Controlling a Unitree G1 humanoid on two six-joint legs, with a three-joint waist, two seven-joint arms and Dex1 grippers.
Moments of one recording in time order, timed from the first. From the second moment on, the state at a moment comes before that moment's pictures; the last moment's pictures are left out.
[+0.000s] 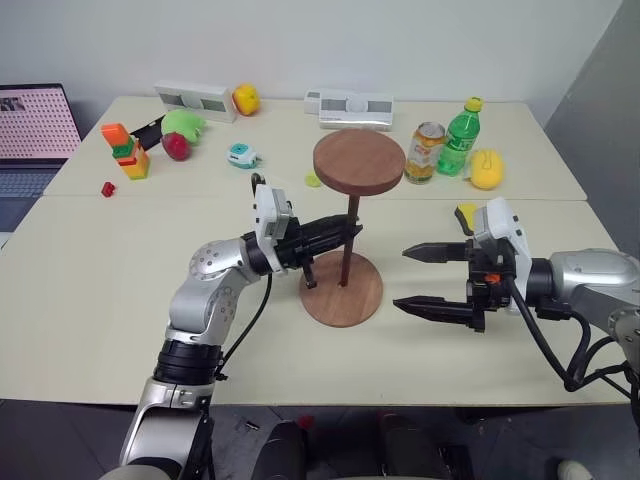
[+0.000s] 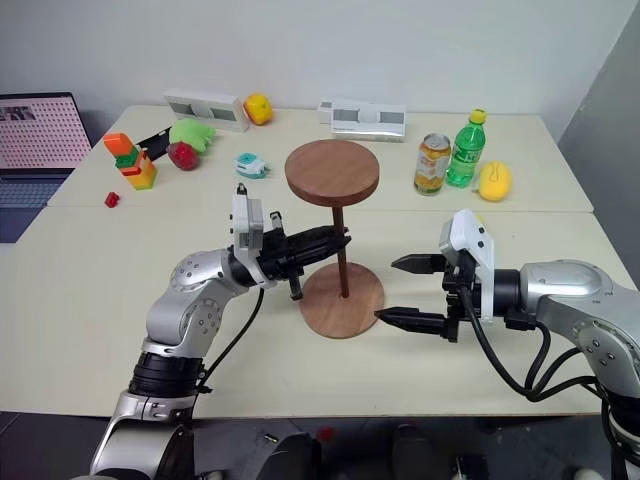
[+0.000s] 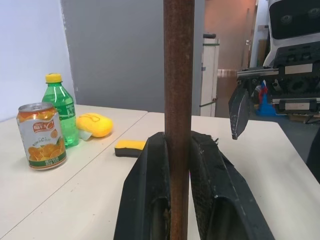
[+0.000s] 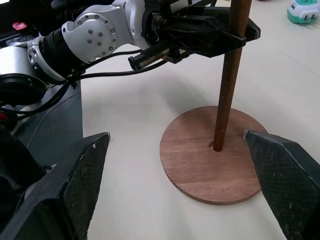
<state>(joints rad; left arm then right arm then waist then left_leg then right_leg) -0.52 0.36 -0.03 0.00 -0.50 0.22 -1.06 -0.41 -0.86 -0.08 -0.59 0.91 0.95 0.82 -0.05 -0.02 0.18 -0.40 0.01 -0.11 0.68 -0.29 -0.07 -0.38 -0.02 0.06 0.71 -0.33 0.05</state>
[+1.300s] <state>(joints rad) -0.46 0.43 -0.03 -0.07 -0.53 0.22 -1.06 -0.43 -0.86 -0.08 -0.58 0.92 0.95 0.81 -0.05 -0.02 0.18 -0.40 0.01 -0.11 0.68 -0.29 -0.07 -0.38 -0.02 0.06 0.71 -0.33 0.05</state>
